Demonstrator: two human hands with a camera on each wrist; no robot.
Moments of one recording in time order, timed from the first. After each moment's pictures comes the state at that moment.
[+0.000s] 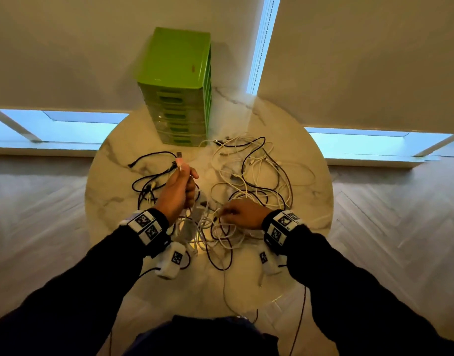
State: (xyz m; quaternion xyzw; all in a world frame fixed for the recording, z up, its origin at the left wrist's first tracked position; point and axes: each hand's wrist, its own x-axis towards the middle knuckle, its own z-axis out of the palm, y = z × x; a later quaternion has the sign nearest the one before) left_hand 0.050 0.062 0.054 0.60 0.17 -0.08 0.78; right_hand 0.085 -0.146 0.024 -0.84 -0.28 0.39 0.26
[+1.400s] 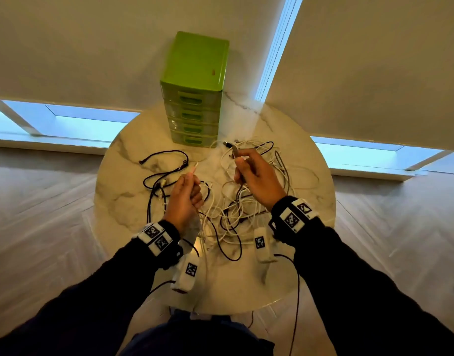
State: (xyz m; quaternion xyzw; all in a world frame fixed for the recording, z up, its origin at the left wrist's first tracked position) left_hand 0.019 0.066 0.046 0.50 0.22 0.01 0.84; right_hand 0.090 -0.111 0.092 -0.79 -0.14 0.10 0.59
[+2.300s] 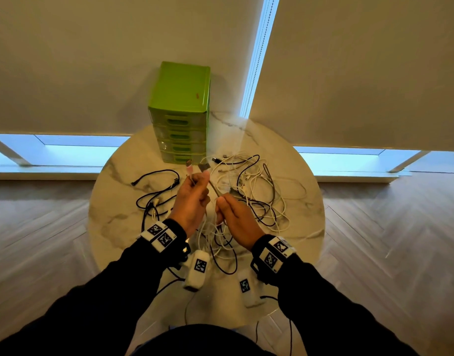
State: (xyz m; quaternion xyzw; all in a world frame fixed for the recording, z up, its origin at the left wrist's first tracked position) left_hand 0.044 0.040 0.091 0.49 0.17 -0.01 0.86; right_hand 0.033 -0.104 0.074 -0.82 -0.16 0.10 0.53
